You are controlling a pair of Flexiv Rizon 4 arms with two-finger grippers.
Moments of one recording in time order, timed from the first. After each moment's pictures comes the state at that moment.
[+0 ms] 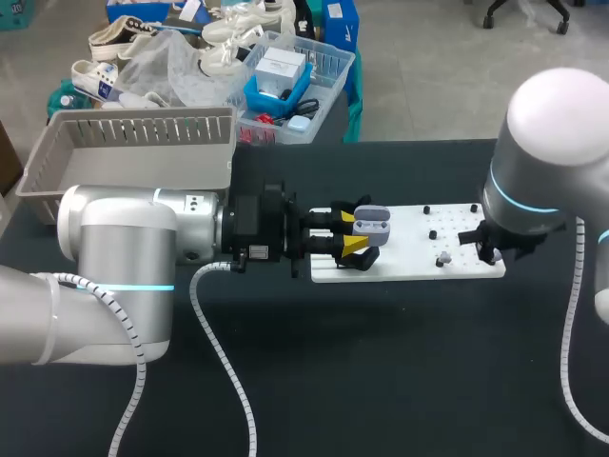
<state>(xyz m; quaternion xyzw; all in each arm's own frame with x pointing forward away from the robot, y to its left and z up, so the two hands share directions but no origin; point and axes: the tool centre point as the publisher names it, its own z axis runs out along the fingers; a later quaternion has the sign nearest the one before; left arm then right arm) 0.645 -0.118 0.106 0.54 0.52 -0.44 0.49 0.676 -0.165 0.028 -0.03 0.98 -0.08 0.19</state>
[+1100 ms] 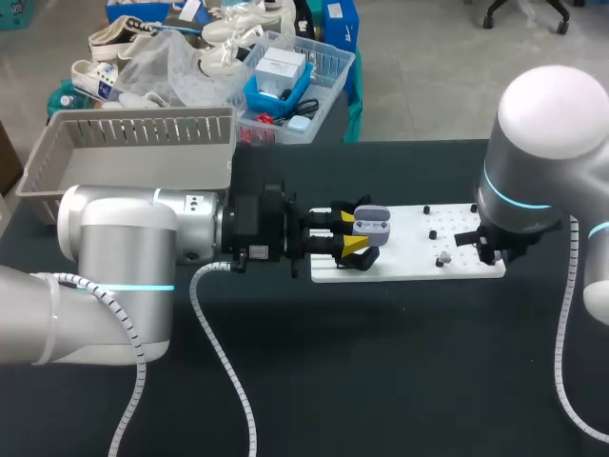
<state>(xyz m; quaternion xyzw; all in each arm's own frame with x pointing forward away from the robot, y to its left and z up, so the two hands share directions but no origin) 0.645 -0.118 0.106 0.54 0.52 -0.44 0.49 0.677 -0.161 0.022 -0.04 0.98 -0.08 0.18</state>
